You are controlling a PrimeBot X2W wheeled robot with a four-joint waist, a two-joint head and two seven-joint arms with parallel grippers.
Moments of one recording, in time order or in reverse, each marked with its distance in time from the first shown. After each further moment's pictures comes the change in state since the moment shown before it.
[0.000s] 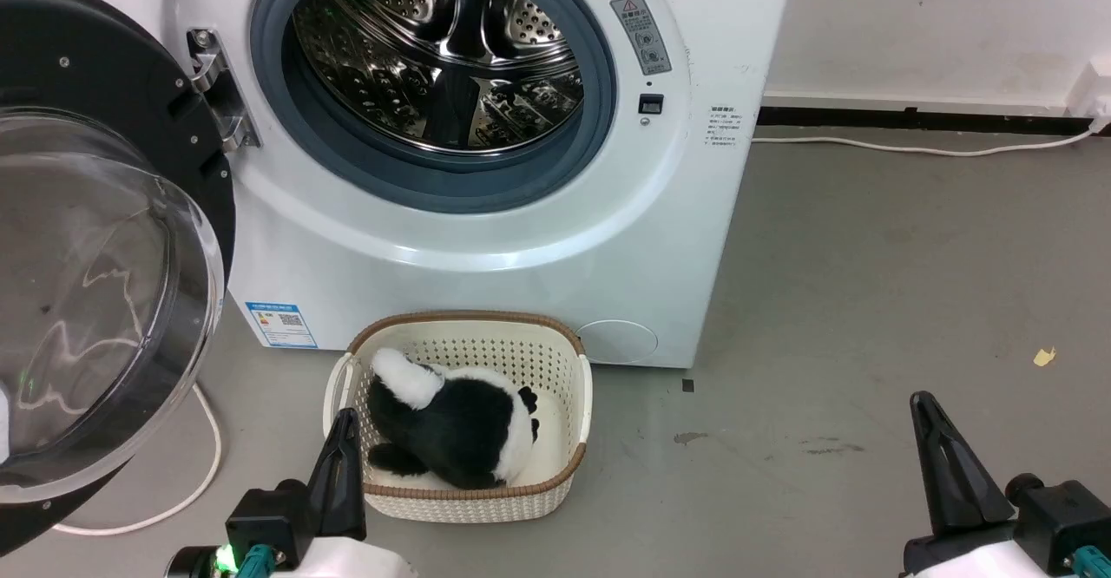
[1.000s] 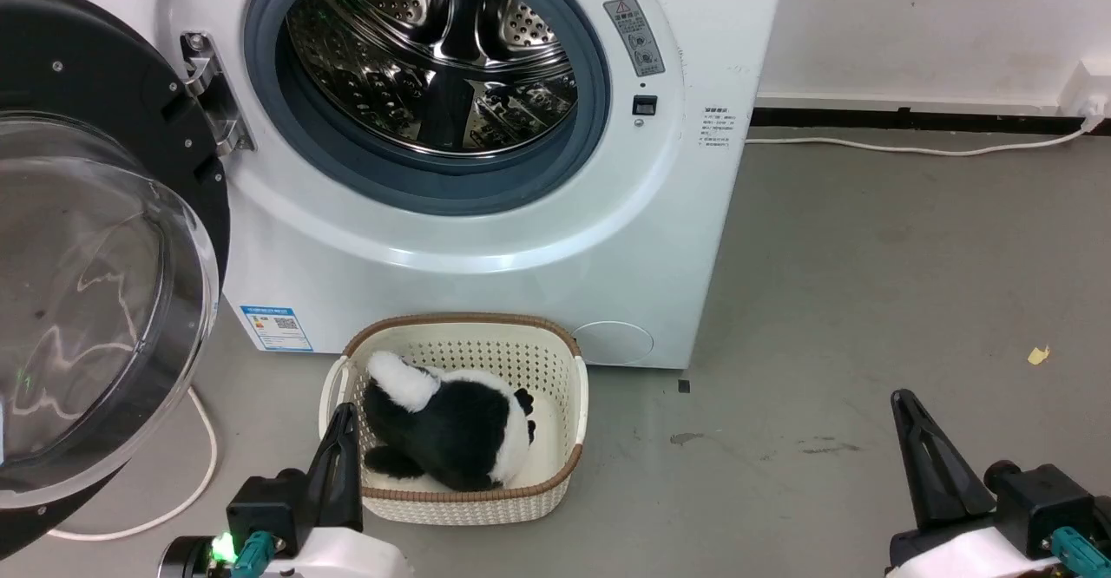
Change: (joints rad) left arm -0.001 -0.026 0.050 -0.020 0.067 -0.050 0.061; right arm -0.017 0.000 0.025 0.002 0.000 0.000 0.062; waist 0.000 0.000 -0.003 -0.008
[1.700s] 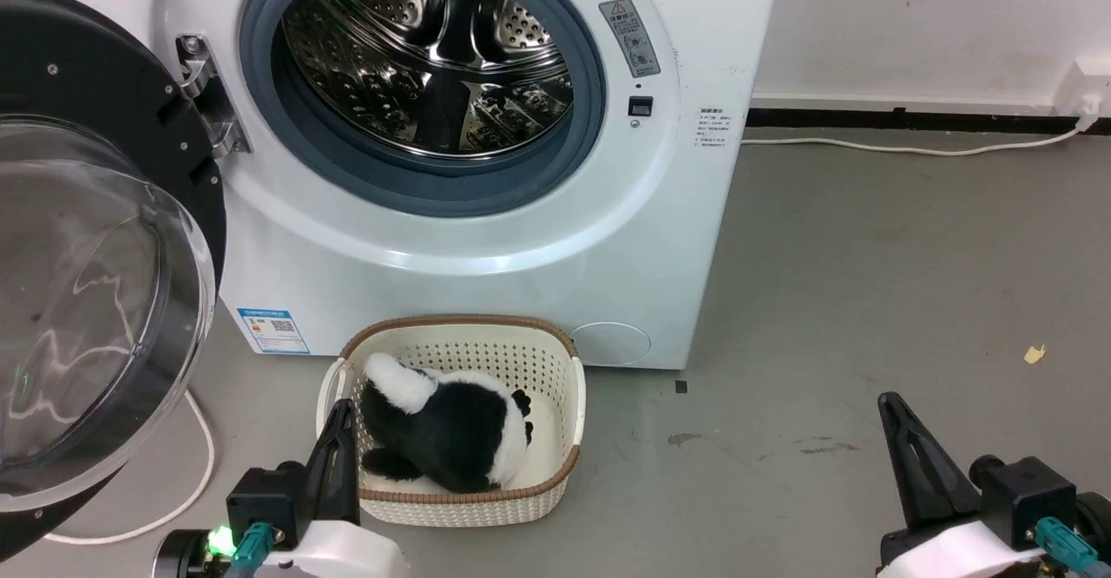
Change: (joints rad) left arm -0.001 -0.021 0.036 -0.016 0.049 -0.033 0.041; right arm -0.006 0.000 0.017 0.001 0.000 0.000 0.044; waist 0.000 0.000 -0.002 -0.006
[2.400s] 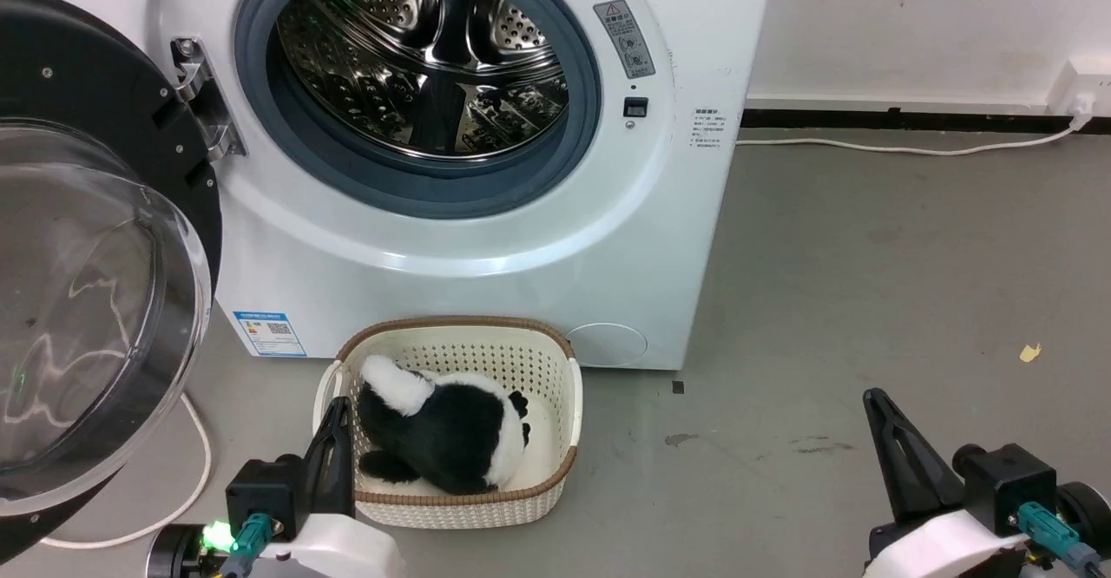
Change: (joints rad) left arm -0.001 -0.025 0.042 -0.015 0.051 -0.037 0.047; right arm -0.018 0.000 0.021 0.002 0.000 0.000 0.045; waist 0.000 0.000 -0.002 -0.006
